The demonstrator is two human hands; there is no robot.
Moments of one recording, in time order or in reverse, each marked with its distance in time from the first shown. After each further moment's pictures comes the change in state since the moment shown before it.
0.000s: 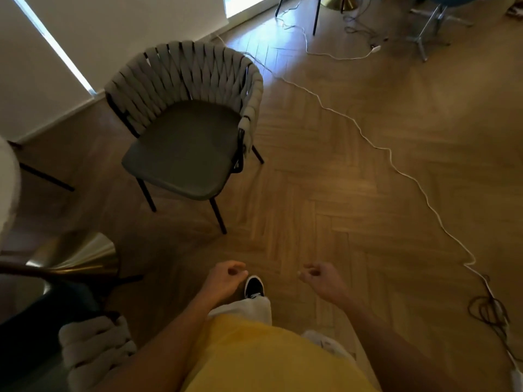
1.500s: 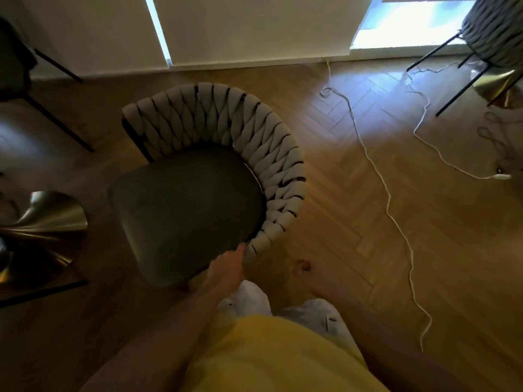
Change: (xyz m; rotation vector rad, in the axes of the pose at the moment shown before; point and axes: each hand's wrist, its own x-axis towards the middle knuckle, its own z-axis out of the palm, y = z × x) left_hand 0.401 0.262 -0.174 0.228 0.276 -0.282; right_hand 0.464 -0.358 -0.231 -0.644 -0.364 -0.394
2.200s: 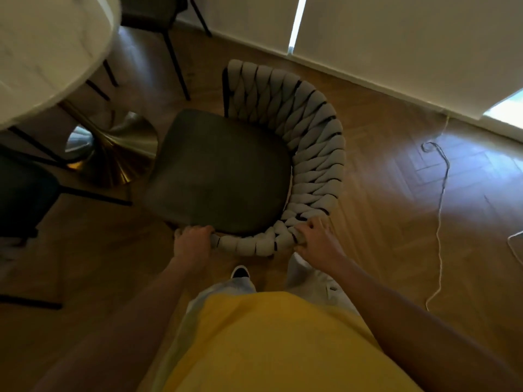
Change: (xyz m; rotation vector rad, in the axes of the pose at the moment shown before) left_hand -0.021 -0.115 -0.034 -0.126 0.167 -0.482; right_hand 0.132 -0.128 -0.030 -0.790 -0.058 -0.610
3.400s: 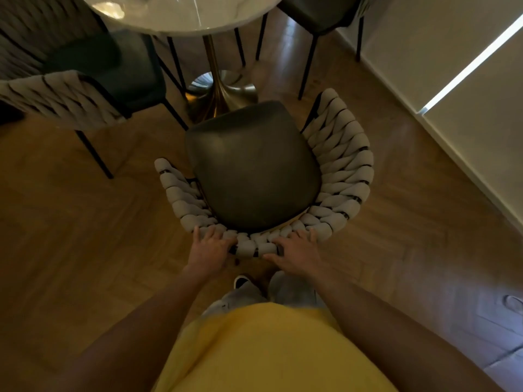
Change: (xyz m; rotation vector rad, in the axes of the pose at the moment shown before) left_hand -0.063 0.175 0.060 -0.199 0.111 -0.409; right_hand 0.065 0.051 -0.036 -0.416 -0.358 -0.638
